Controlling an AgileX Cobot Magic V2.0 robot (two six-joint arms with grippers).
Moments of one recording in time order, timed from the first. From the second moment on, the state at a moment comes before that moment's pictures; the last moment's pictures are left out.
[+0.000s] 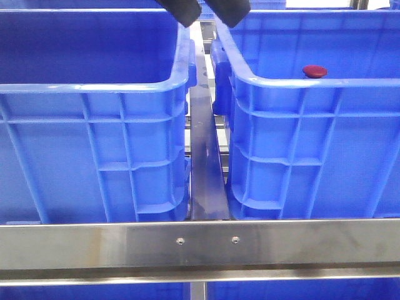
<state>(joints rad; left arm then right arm) -0.67 1.58 -1.47 -0.36 0.93 0.57 -0.05 0.72 -0.42 1.58 0.27 -1.44</state>
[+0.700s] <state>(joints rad) -0.67 1.50 -1.47 0.28 1.04 -0.10 -0.05 0.48 -0.30 1.58 0.32 -1.44</state>
